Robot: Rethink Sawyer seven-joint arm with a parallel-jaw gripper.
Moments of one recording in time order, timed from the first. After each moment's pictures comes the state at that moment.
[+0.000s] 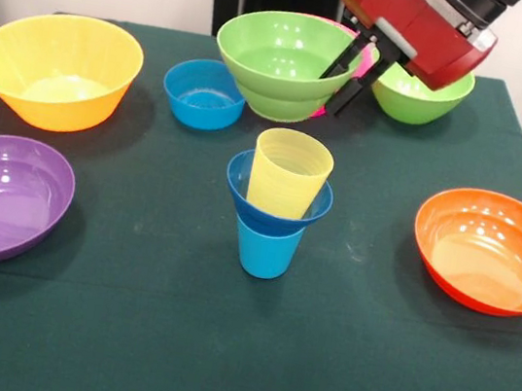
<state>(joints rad) 0.13 -0.43 -0.33 0.93 -0.26 1.03 2.26</state>
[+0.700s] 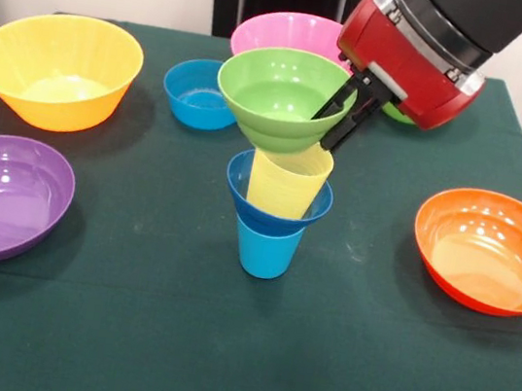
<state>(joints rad) 0.13 -0.37 -0.35 0.90 -0.23 1.01 2.26</state>
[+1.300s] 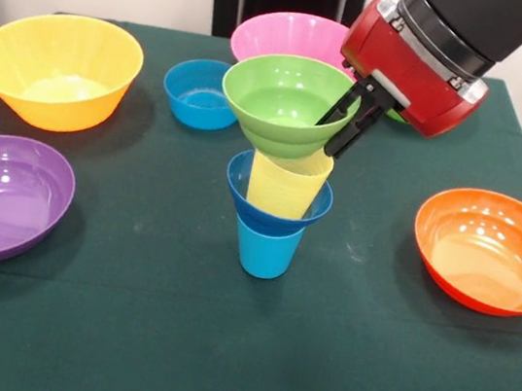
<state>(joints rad) 0.15 -0.35 -0.37 0.89 -0.20 1.01 2.28</state>
